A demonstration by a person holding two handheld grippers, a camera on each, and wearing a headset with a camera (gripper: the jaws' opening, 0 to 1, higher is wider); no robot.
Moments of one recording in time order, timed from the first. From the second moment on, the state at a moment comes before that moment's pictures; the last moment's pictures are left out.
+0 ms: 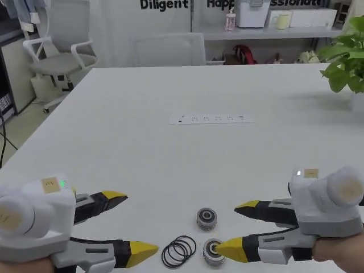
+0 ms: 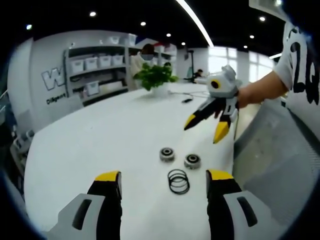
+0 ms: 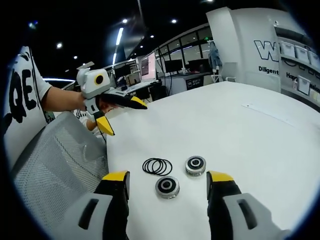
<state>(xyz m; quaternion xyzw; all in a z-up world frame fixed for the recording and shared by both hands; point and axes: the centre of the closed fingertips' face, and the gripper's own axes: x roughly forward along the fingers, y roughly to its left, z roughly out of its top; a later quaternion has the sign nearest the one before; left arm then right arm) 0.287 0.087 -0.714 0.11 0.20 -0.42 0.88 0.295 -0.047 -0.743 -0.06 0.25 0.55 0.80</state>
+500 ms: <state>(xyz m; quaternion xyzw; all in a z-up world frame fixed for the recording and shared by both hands) 0.278 0.090 -0.715 0.11 0.20 -0.42 0.88 0.289 -0.088 -0.747 -0.10 0.25 0.51 0.81</state>
